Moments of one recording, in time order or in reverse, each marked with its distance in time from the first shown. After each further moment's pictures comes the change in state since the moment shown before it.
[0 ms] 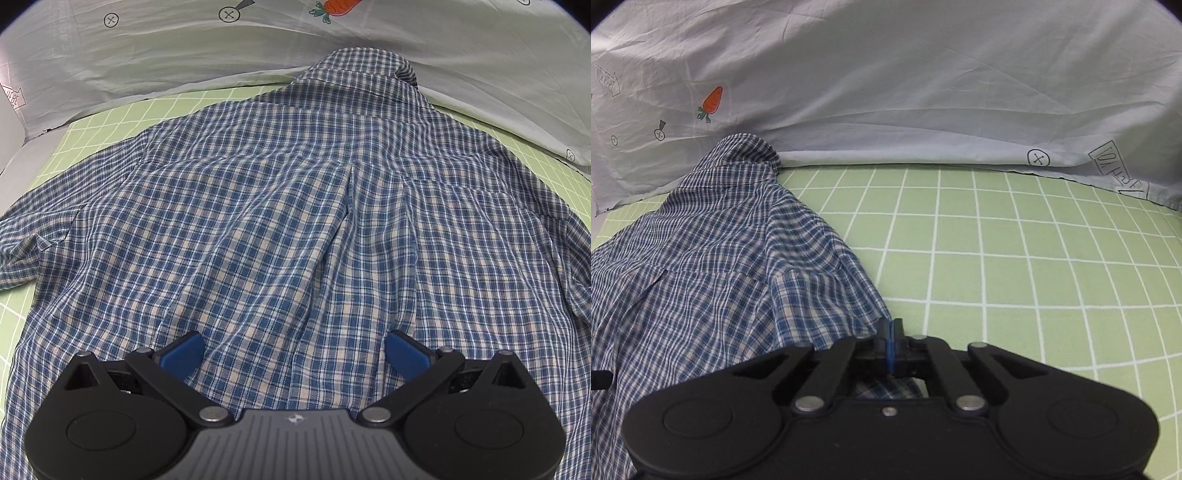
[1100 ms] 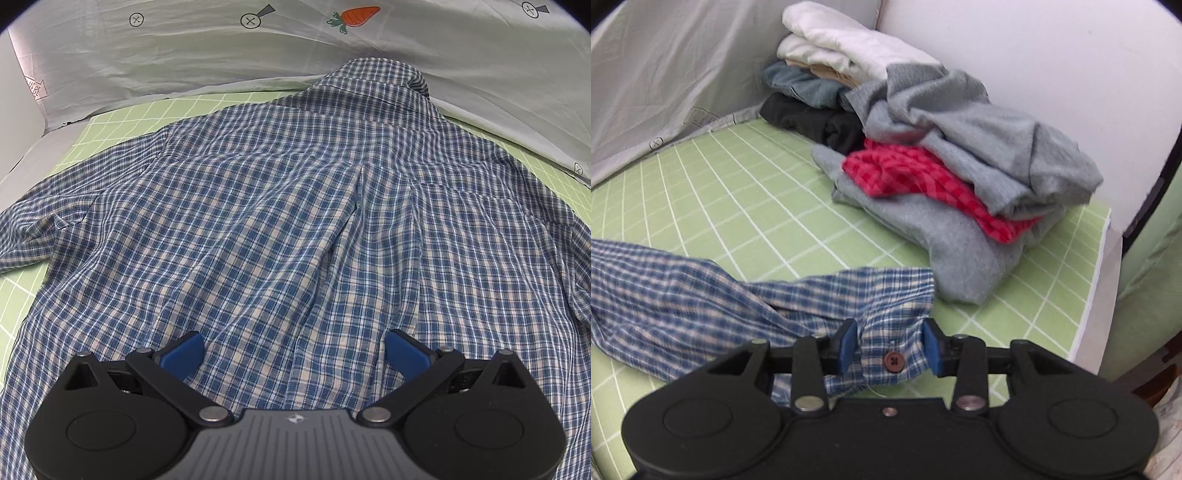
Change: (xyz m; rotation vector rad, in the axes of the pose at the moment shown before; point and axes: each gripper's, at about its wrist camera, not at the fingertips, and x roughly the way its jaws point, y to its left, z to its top) left arm -0.006 -0.003 -0.013 -0.049 -0.037 0.032; right arm -0.227 -0.053 -0.192 0.539 -0.017 -0.828
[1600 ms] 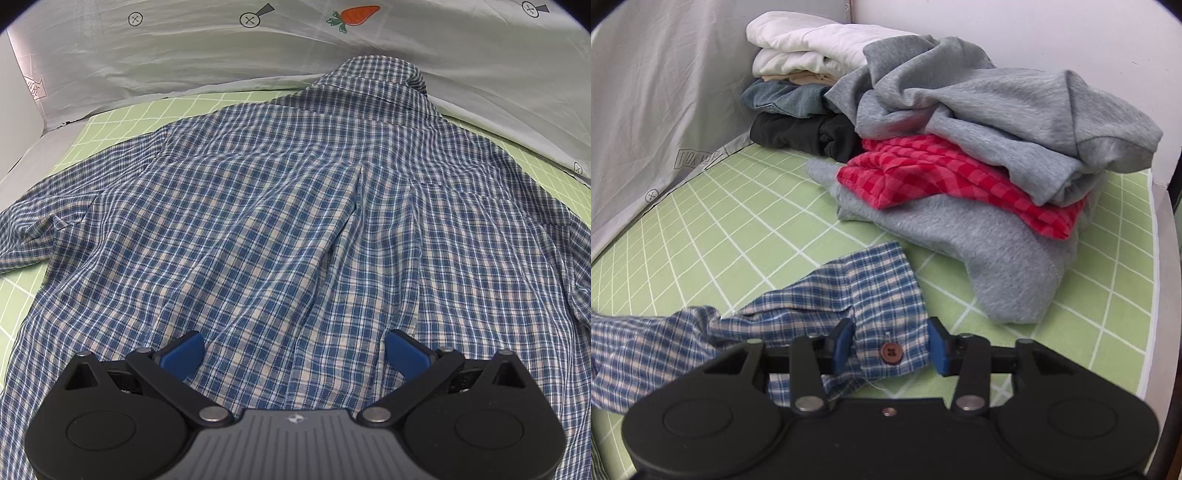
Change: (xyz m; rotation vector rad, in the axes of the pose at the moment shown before) left arm -0.002 -0.001 0.000 -0.002 0.003 0.001; right arm 0.055 -0.017 0.008 0.191 0.053 0.131
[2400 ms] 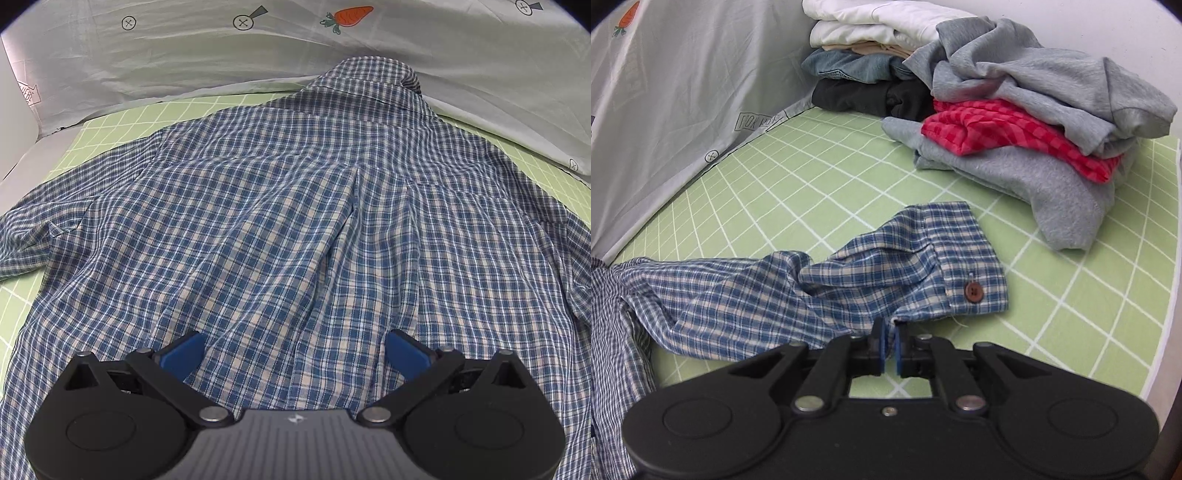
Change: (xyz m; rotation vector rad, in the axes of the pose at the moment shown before) left arm 0.002 0.001 0.003 0.023 -0.007 -0.015; right arm -0.041 0.036 -0.024 -0.001 0.096 0.127
